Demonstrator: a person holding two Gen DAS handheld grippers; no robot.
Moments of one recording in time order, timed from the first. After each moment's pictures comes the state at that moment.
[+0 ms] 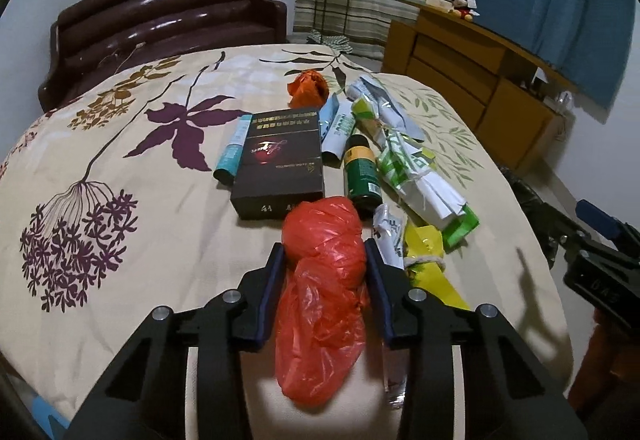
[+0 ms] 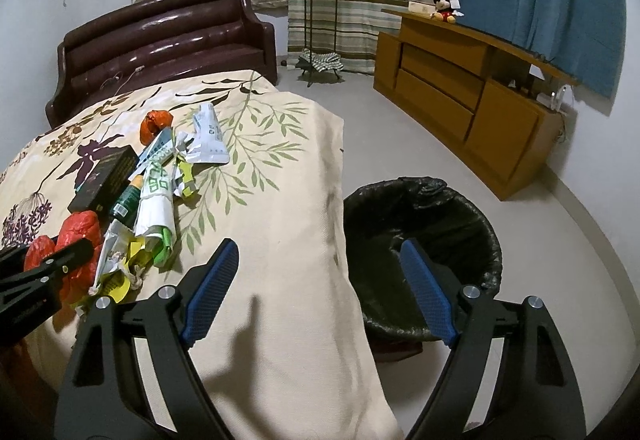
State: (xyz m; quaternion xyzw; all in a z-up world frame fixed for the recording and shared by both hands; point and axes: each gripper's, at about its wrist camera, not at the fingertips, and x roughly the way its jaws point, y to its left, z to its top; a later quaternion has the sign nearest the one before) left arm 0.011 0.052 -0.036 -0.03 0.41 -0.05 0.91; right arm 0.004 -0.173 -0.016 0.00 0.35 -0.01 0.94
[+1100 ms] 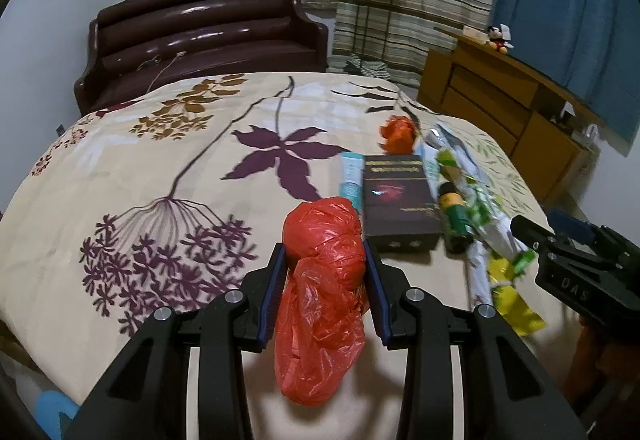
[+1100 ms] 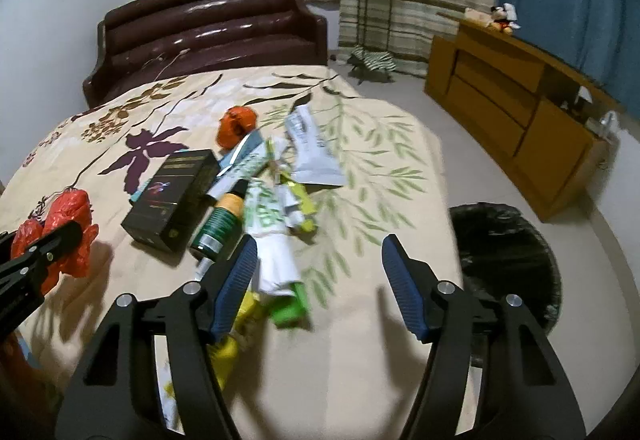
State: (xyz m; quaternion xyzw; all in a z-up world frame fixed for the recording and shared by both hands) left arm 0.005 0.131 -0.015 -0.05 0.37 0.01 0.93; right arm 0.045 -0.089 -0.015 -0.03 0.37 0.07 0.93
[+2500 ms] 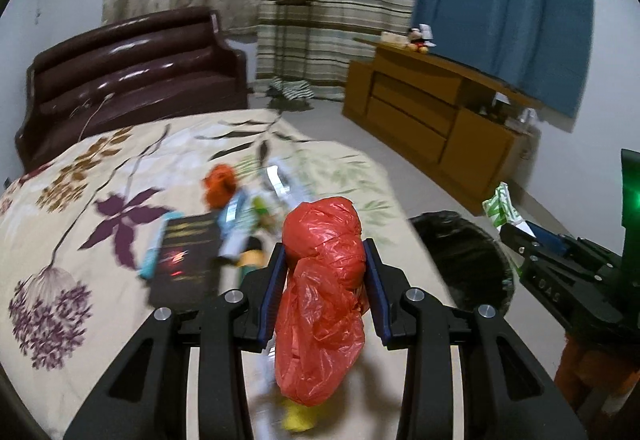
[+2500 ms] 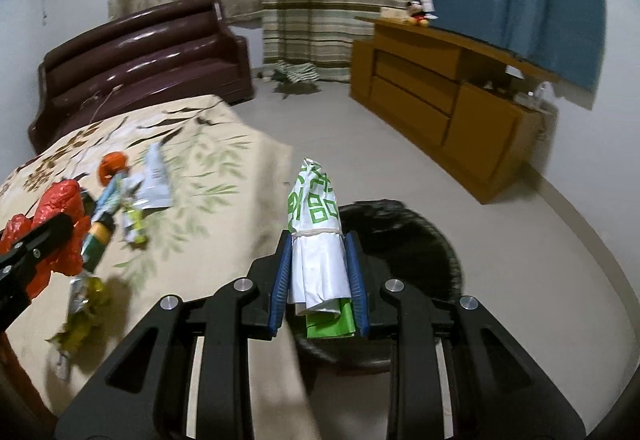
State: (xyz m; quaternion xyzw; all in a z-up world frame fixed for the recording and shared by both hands) left arm 0.034 -0.022 0.012 -0.01 0.33 -0.11 0.94; right arm 0.031 -0.225 0.000 0.02 0.34 -0.05 0.94
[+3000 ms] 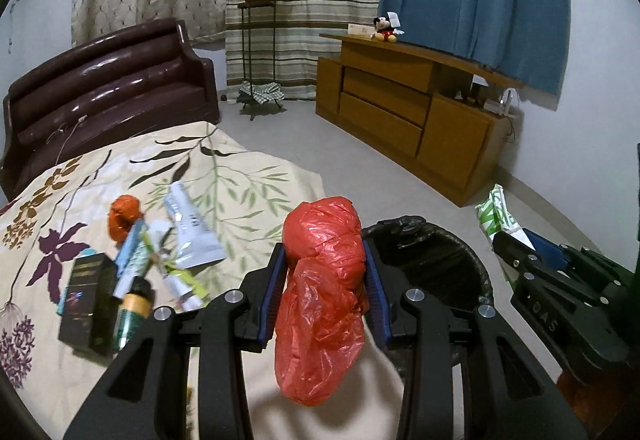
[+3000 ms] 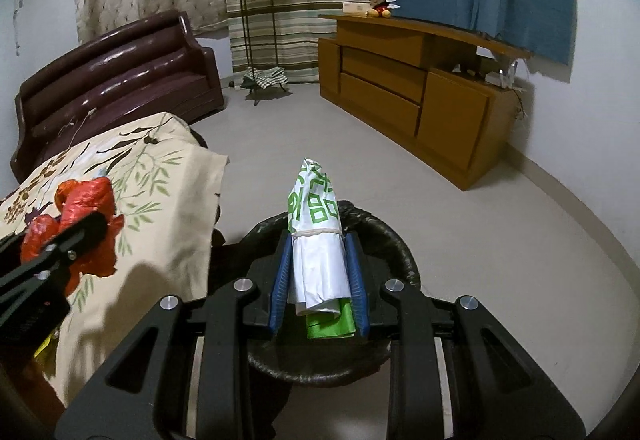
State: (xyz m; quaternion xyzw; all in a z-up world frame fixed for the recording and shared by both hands) left arm 0.074 -0.114 -0.001 0.02 0.33 -0.14 0.93; right arm 0.039 -0.298 -0.013 0.06 0.33 -0.09 0.94
